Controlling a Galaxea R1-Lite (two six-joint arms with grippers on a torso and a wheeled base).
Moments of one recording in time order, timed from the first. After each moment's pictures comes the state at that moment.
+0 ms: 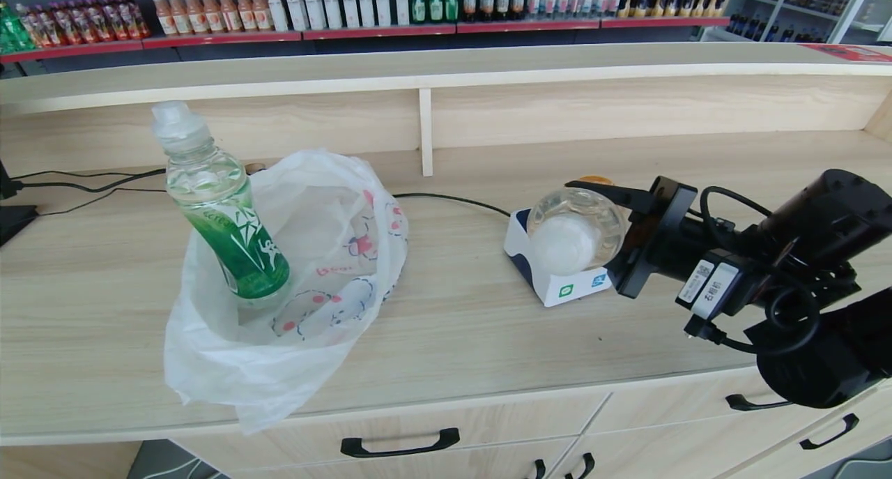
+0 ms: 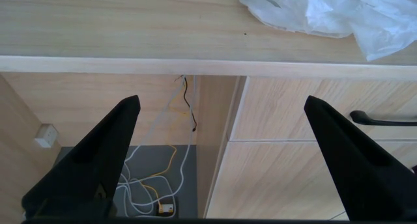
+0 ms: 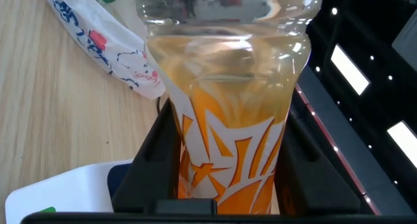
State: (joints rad) left arm 0.00 0.00 0.00 -0.01 0.00 -0.01; right arm 0.31 1.86 -0.76 -1.57 0.94 -1.05
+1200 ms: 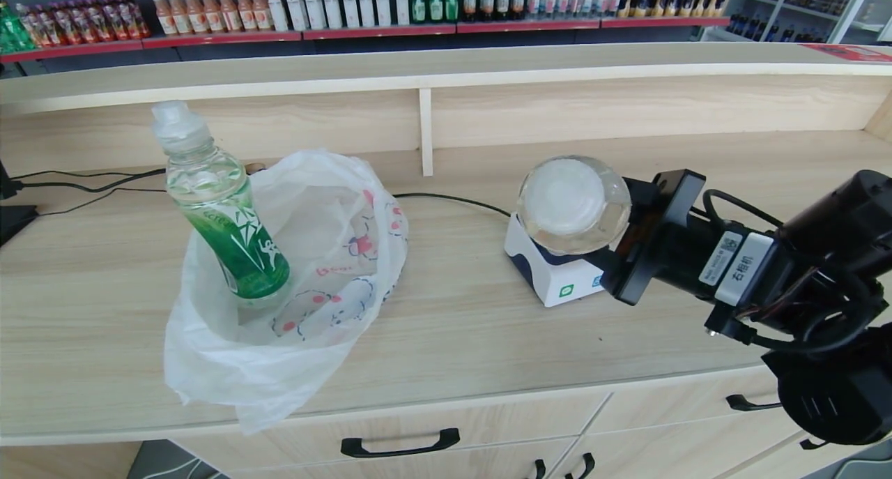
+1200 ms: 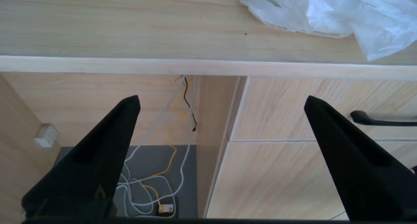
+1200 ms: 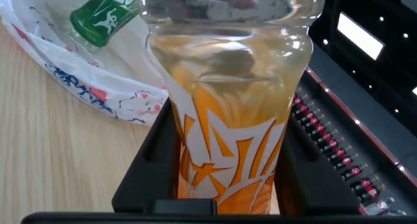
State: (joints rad) left arm 0.00 0.00 0.00 -0.01 0.00 -0.01; right arm 0.43 1.77 -0.69 -1.57 0.77 -0.85
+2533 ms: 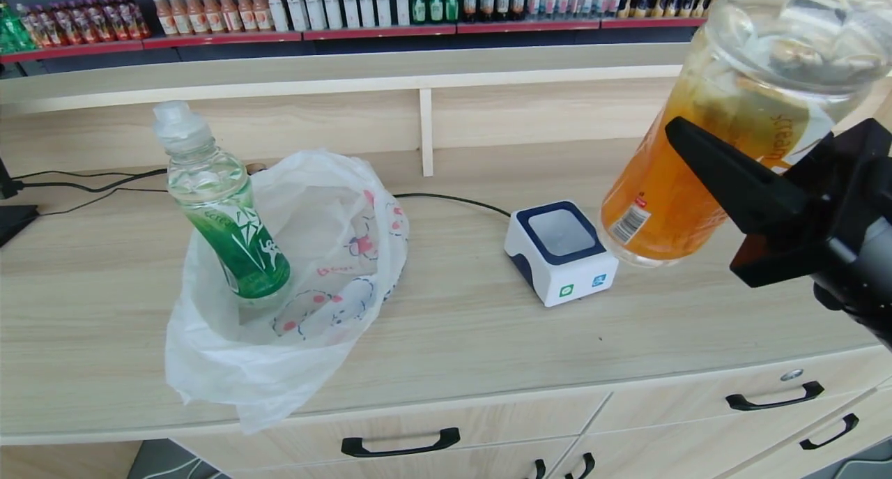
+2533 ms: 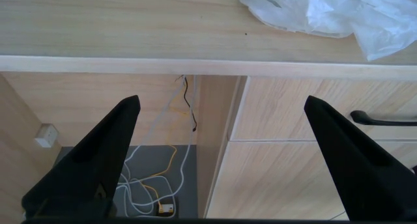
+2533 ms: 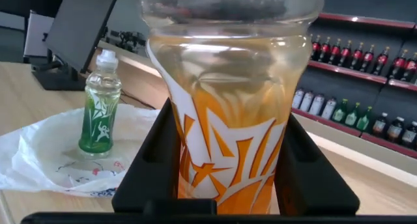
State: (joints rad) left arm 0.00 0.00 0.00 -0.01 0.00 -0.01; right arm 0.54 1.45 -0.52 -1.57 0.36 -0.21
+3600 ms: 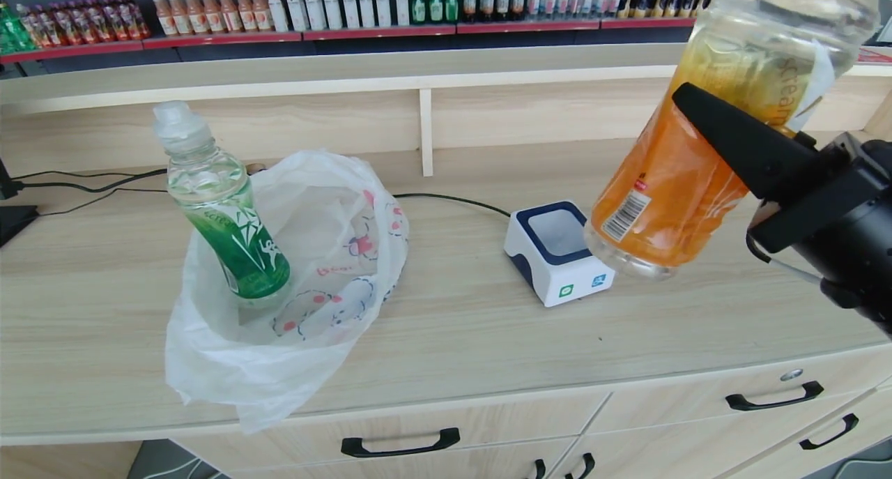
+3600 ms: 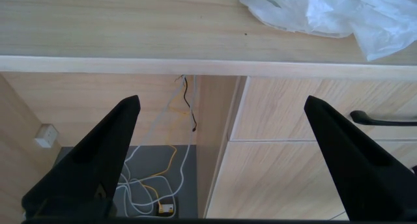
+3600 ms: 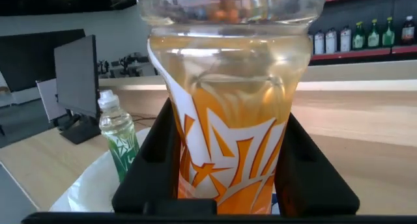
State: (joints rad) left arm 0.00 0.00 0.00 -0.01 0.00 -0.01; right arm 0.62 1.39 -0.57 -1.36 0.10 0.10
